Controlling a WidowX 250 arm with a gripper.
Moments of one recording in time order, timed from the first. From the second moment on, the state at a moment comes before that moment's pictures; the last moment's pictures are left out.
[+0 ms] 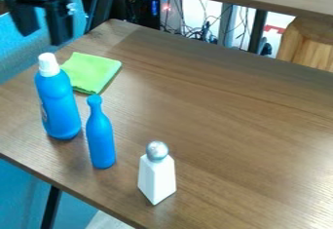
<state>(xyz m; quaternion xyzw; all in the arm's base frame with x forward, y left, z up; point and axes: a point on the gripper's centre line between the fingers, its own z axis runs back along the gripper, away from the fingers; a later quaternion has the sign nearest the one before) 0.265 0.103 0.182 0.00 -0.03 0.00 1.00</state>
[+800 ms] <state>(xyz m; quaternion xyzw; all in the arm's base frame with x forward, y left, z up) 0.342 0.184 0.144 -0.01 0.03 0.03 1.00</state>
